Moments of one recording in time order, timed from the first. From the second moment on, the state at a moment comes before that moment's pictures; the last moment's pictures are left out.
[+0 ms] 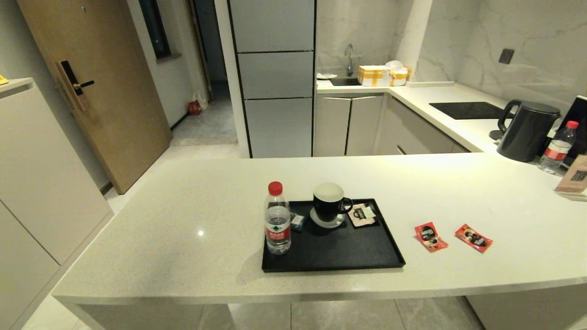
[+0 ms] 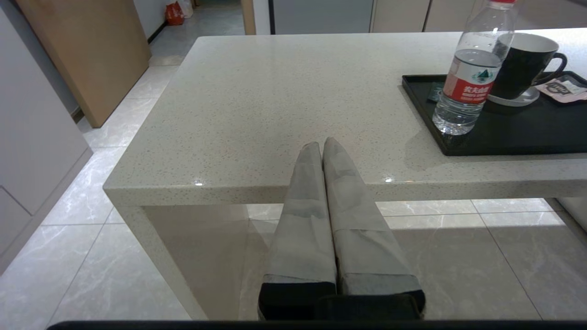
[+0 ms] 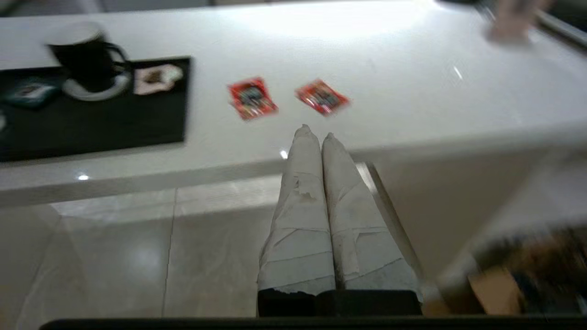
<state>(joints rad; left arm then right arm) 0.00 0.00 0.00 -0.01 0.00 0.01 0.00 0.02 -0.16 0.23 -0.17 -0.04</state>
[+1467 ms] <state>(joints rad) 0.00 0.00 0.00 -0.01 0.00 0.01 0.00 0.00 0.00 0.00 0.01 -0.05</state>
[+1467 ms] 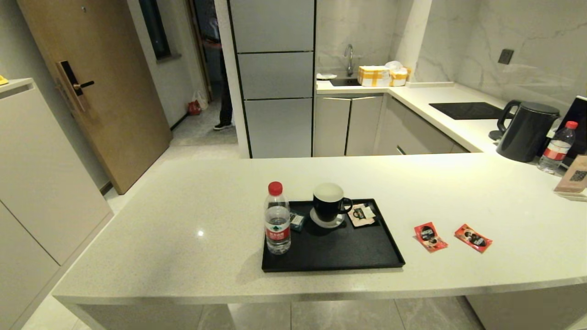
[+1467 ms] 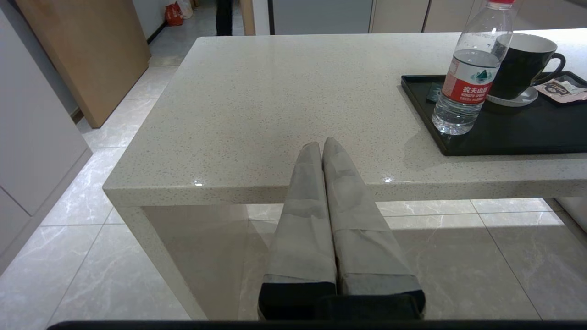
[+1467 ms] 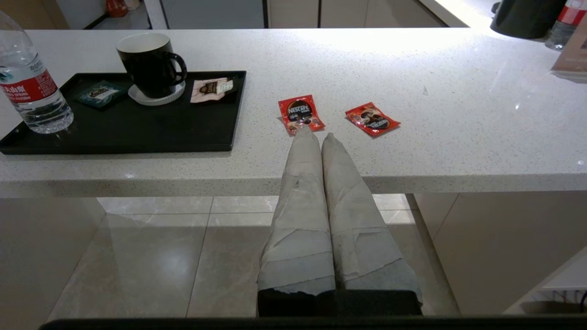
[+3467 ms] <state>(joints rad) 0.00 0.00 0.00 -0.01 0.00 0.01 0.00 0.00 0.00 0.00 0.00 -0.04</state>
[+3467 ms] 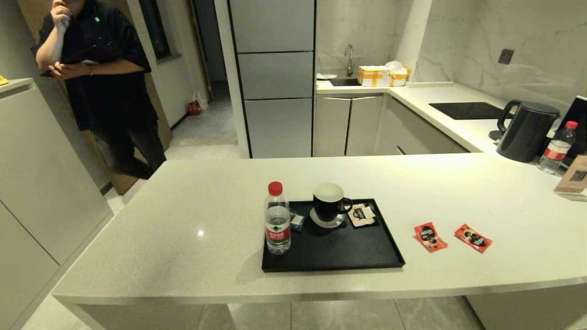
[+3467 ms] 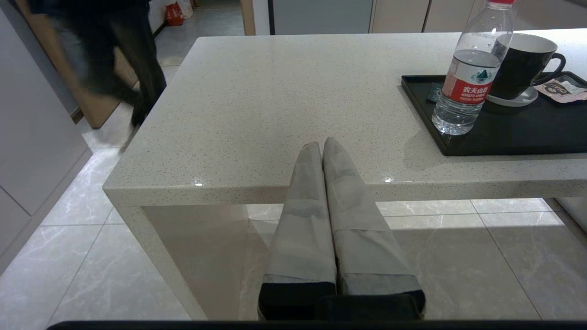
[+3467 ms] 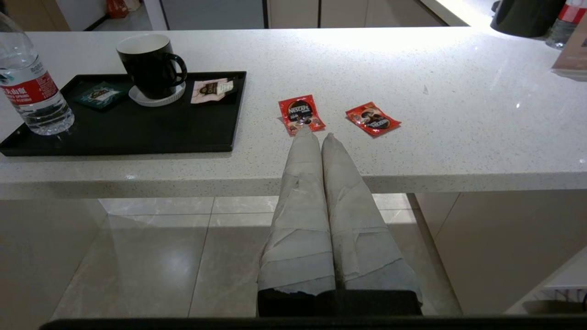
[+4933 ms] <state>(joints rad) 0.00 0.00 0.00 -0.01 0.00 0.01 0.00 0.00 0.00 0.00 0.00 -0.01</state>
